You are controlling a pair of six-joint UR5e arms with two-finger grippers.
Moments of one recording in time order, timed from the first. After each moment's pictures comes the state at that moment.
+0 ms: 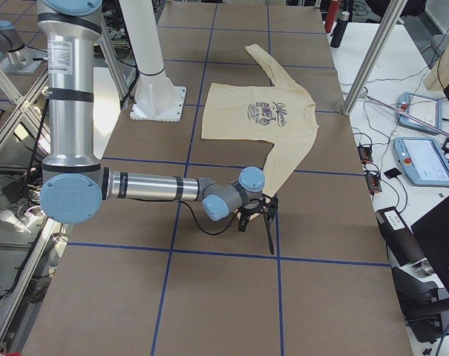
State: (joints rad) left arm -1.53 -1.46 -1.89 -1.76 -2.44 -0.04; right arm 1.11 -1.61 1.47 -0.97 2.28 0.90
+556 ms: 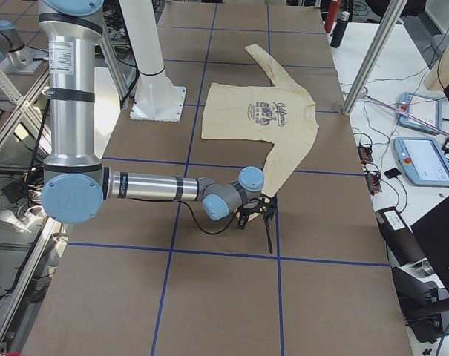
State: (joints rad) left arm -1.53 -1.46 -1.89 -1.76 -2.44 -0.04; right arm 1.09 -1.61 1.47 -0.97 2.28 0.91
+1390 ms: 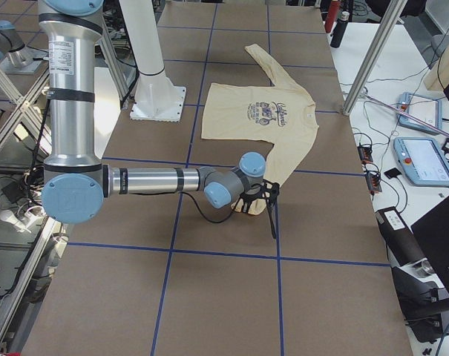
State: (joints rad) left arm -1.53 -1.46 -1.89 -1.77 -2.45 -0.04; right arm 1.10 -1.58 1.62 -1.05 2.30 0.97
